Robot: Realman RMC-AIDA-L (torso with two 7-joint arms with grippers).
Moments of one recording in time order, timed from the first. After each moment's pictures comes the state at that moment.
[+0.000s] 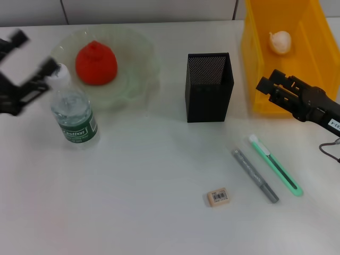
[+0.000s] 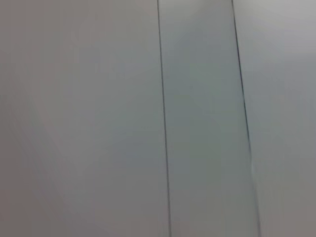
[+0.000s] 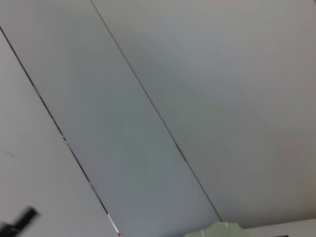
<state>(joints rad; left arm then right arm) -0.34 -2.04 0.38 0.40 1.61 1.83 -0.79 0.45 2.08 -0.23 -0.27 -1.93 -1.61 1.19</state>
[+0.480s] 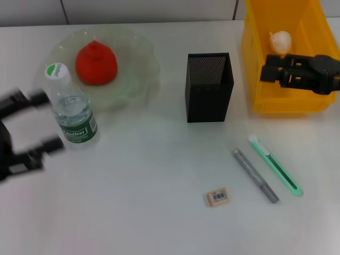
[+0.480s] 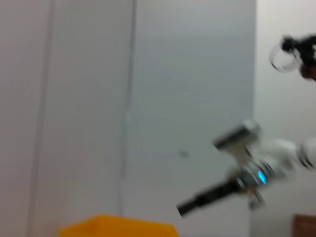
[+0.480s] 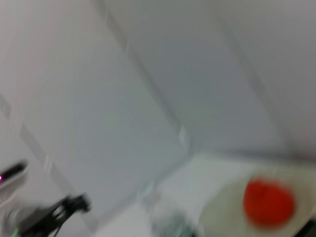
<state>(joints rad) -0.27 -1.95 0.67 0.60 1.70 2.00 -1.05 0.56 2.01 -0.58 -0.82 -1.96 -1.82 1.81</state>
